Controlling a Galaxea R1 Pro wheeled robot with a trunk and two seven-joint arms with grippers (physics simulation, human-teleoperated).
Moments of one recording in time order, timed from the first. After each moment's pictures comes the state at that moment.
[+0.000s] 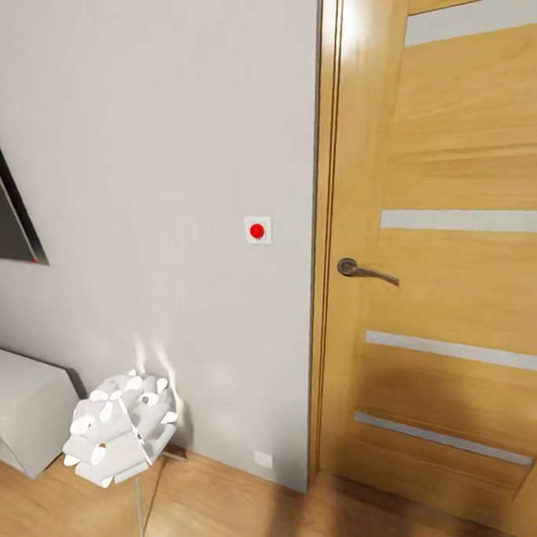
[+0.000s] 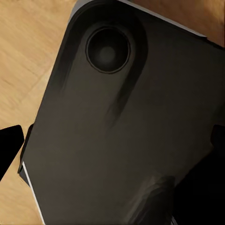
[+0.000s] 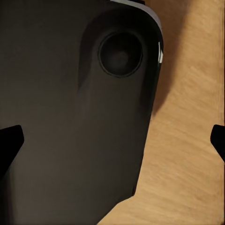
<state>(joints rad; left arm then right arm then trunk) 0.00 -0.01 0.01 -0.03 0.41 -0.01 0.00 0.00 -0.01 0.01 -0.03 0.12 0.00 0.00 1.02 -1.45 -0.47</state>
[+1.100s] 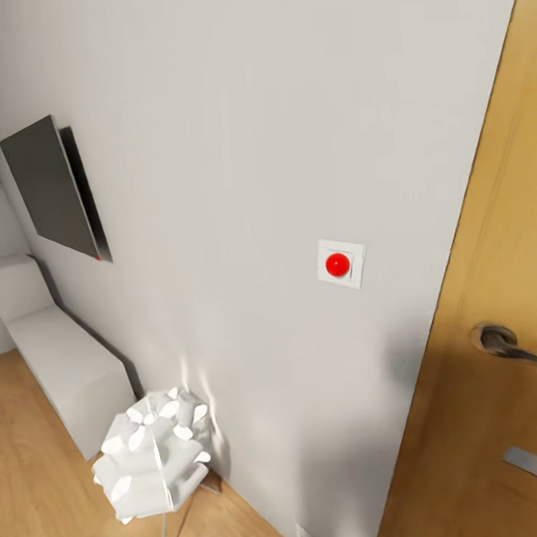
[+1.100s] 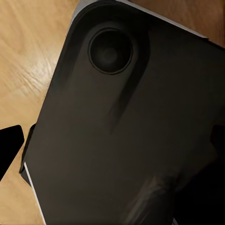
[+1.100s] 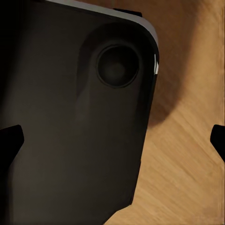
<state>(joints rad) 0.00 -0.01 0.01 -0.03 0.42 -0.01 0.00 0.00 -0.01 0.01 -0.04 0.13 -0.03 -0.01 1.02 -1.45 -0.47</state>
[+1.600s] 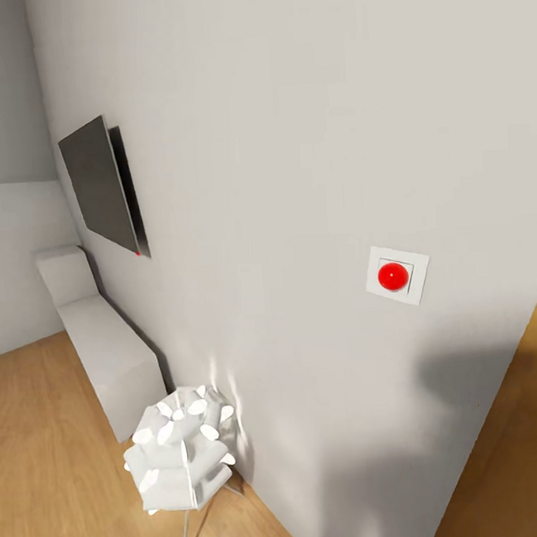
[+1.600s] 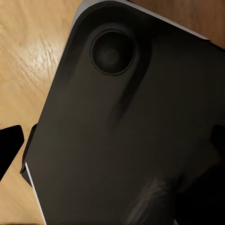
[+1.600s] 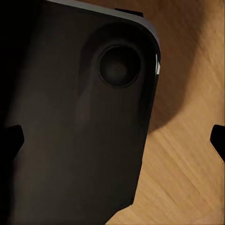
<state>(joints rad) 0.00 0.00 0.01 -0.03 0.42 -0.01 0.00 0.00 -0.01 0.01 -0.04 0.13 -0.03 -0.01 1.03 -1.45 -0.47</state>
